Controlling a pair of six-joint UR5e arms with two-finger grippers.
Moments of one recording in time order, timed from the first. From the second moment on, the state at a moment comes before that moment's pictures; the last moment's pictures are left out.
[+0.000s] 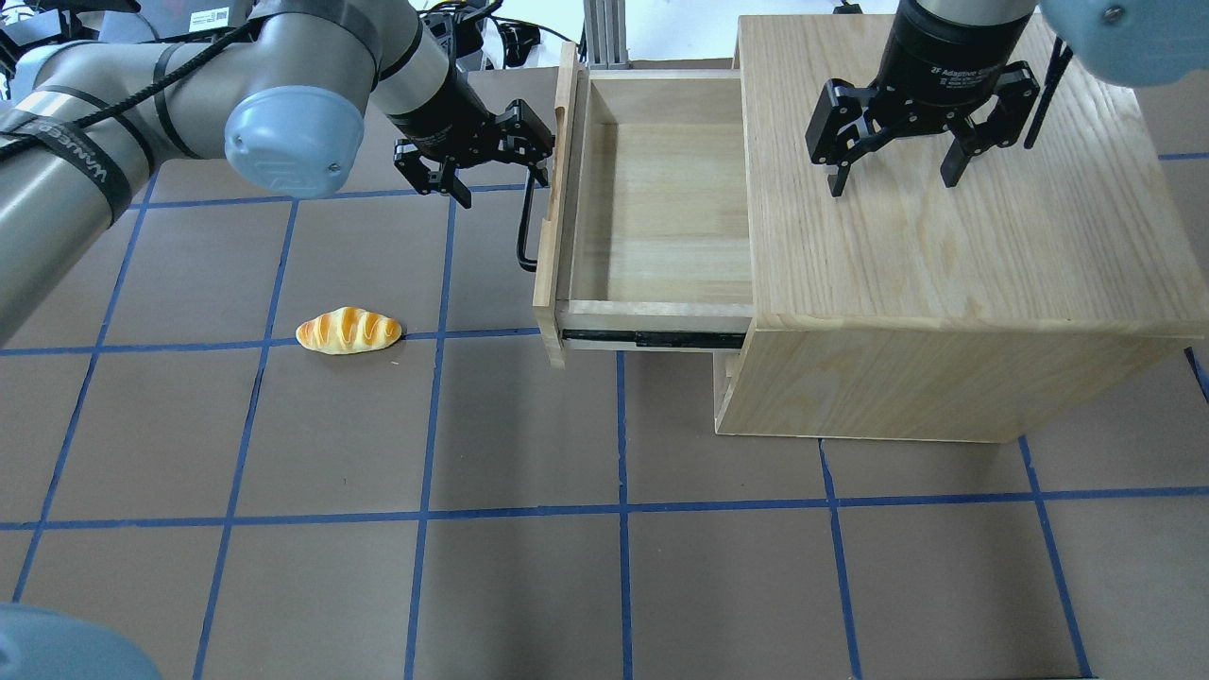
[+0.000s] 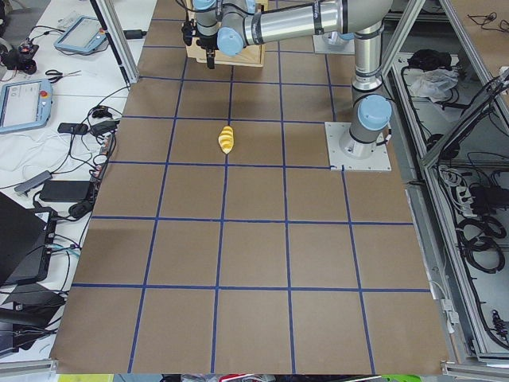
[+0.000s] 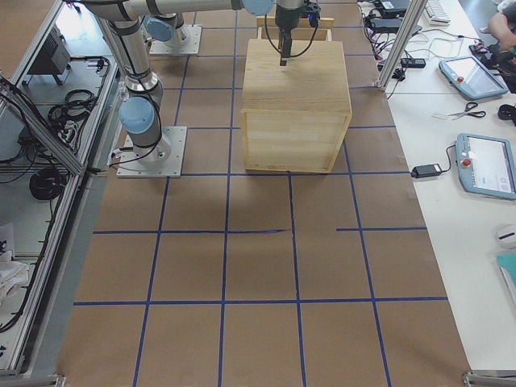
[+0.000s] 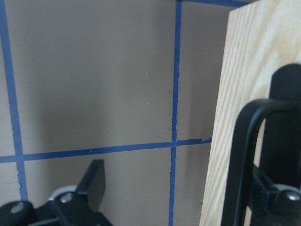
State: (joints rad) left arm -1.64 -1.90 -1.51 -1.23 1.29 -0.15; right arm 1.60 -1.49 1.43 -1.47 -1.61 0.02
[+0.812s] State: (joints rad) left arm -1.59 -1.89 -1.51 -1.26 1.29 -0.13; right arm 1.60 -1.49 1.43 -1.47 -1.61 0.02
